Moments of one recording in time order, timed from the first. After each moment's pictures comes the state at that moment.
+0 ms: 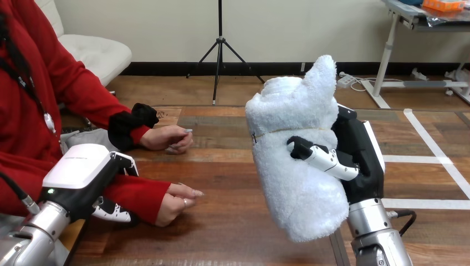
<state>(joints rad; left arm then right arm) -0.44 0.71 -0.41 1.06 0.73 -0.74 0.46 -0.14 0.04 -0.12 0.30 0.40 -0.39 0.49</state>
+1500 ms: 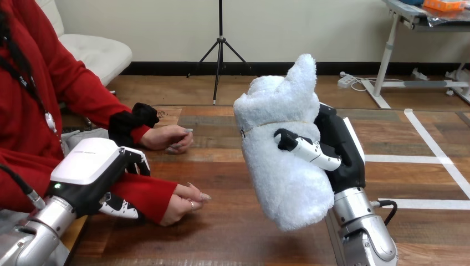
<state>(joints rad) -0.43 0.73 -0.41 0.98 0.73 -0.77 0.45 -0.29 0.04 -0.15 0.54 0.40 -0.39 0.51</state>
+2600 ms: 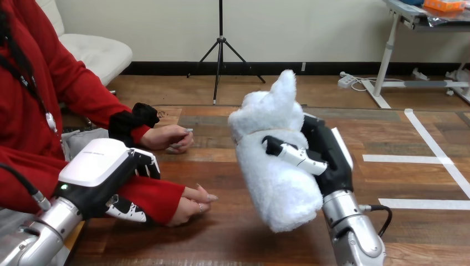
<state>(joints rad) -0.37 0.73 -0.37 0.85 0.72 -0.78 0.39 -0.44 0.03 -0.19 0.93 0.29 -0.56 0.45</state>
